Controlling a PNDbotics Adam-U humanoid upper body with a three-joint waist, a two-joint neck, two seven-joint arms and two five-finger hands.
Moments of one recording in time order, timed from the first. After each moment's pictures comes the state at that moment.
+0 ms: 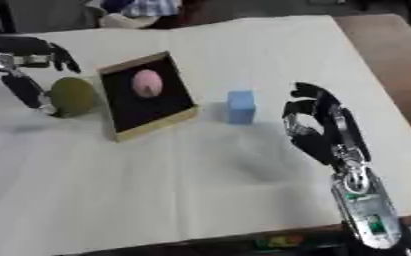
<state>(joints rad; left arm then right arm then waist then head) -0.89 0.59 -0.34 -1.06 -0.90 -0.26 -0.67 -0.24 -0.20 0.06 -1.61 0.14 -0.15 -0.01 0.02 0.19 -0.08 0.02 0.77</state>
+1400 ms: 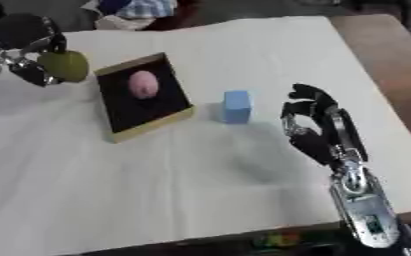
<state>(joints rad) -0.91 0.55 -0.28 -1.09 -1.10 -0.21 -0.28 -0.23 -0.20 0.06 -1.60 0.14 -0.15 -0.01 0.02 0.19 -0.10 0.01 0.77</state>
